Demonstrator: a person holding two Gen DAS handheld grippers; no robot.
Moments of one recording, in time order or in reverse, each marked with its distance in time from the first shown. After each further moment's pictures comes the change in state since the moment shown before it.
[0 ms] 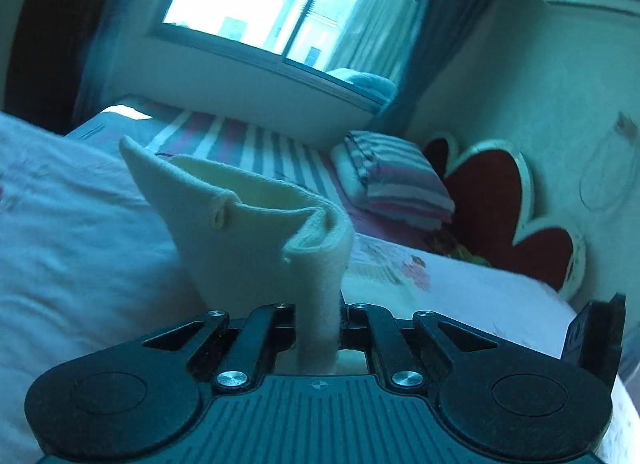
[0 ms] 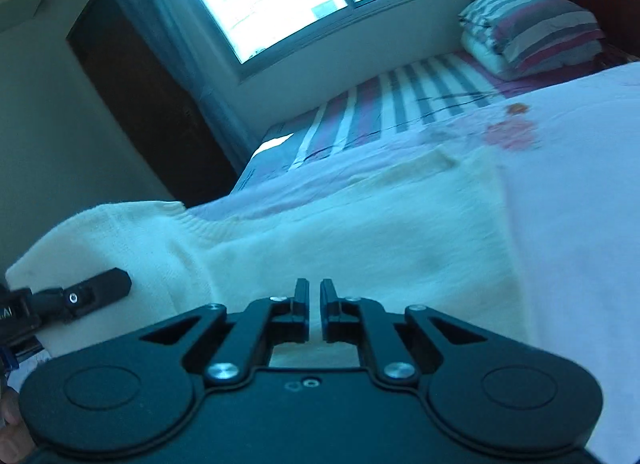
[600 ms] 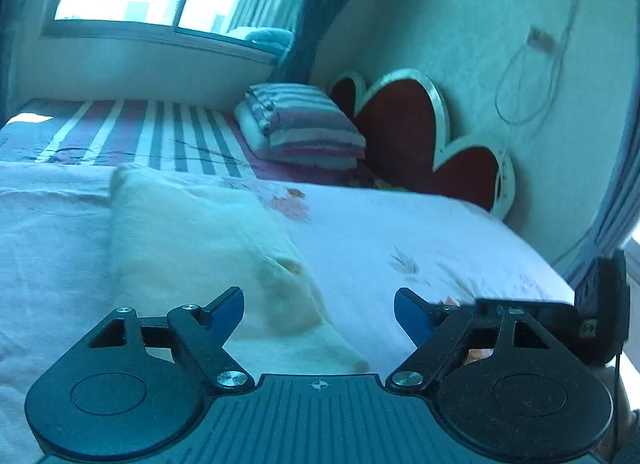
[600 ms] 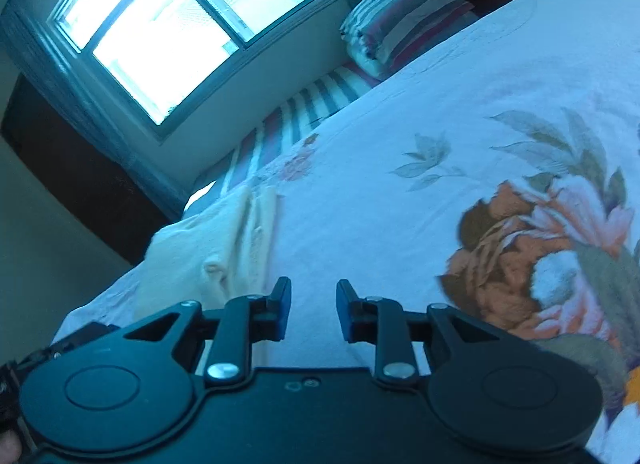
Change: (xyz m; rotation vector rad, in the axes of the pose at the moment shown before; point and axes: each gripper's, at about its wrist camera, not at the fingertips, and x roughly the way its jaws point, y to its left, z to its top) left arm -0.018 -0.077 -0.011 0.120 0.084 -0.170; right arm -0.118 -0.116 -0.022 0.233 -0.064 -0.085
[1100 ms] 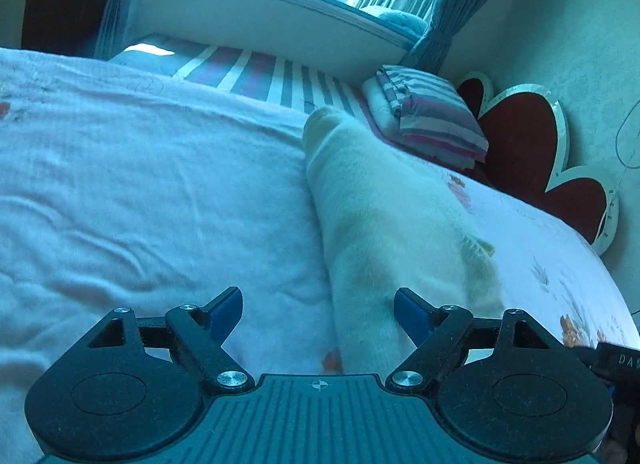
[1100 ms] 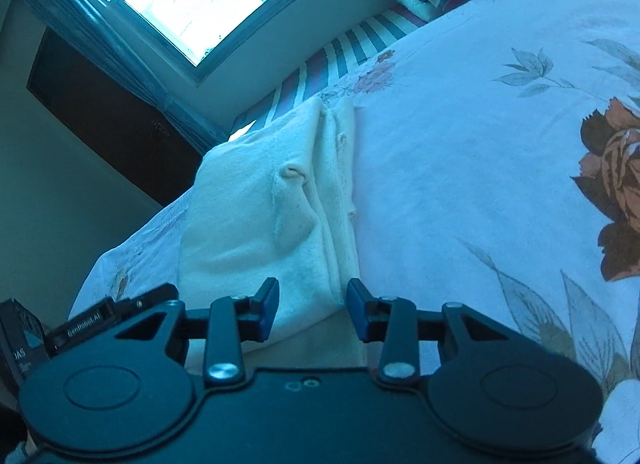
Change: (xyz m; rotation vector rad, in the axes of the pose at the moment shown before) left arm -0.001 0.096 -0.046 -0.208 0.113 0.262; right arm 0.040 0.042 -0.026 -0.016 0.164 0.069
